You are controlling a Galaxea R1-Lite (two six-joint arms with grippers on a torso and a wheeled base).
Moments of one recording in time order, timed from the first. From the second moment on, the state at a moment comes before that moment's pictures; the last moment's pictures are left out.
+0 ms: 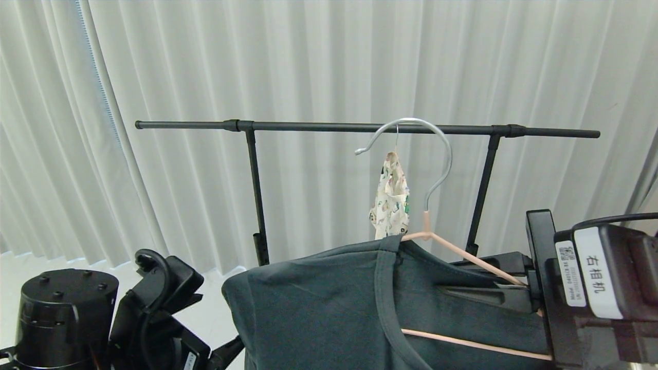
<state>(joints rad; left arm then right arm) -0.45 1.32 -0.27 -0.46 0.01 0.17 0.87 1.31 -0.90 -0.01 0.33 -0.79</state>
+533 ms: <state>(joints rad) -0.45 1.23 -0.21 -0.47 -0.08 0.21 0.85 1.31 -0.91 -0.01 0.33 -0.79</state>
